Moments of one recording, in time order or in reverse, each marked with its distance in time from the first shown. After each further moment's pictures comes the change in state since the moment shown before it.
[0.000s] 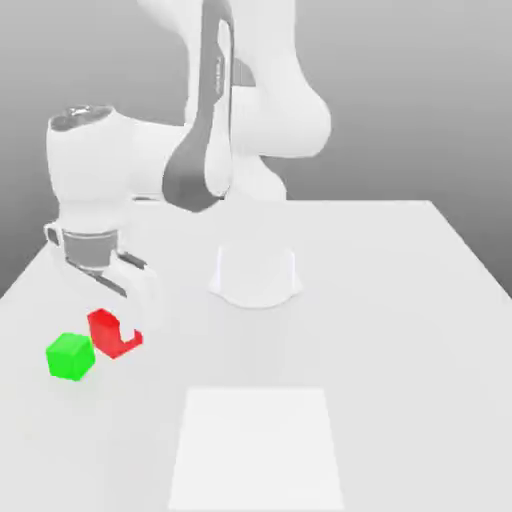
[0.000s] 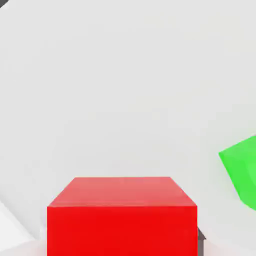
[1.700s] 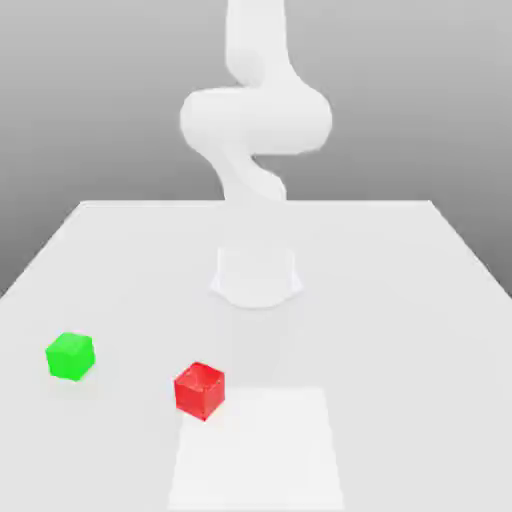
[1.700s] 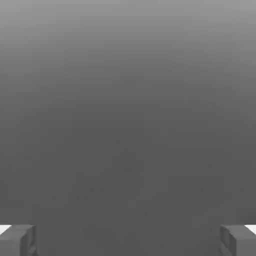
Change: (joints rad) arm 0.440 -0.607 0.261 0.468 0.073 -0.356 -0.104
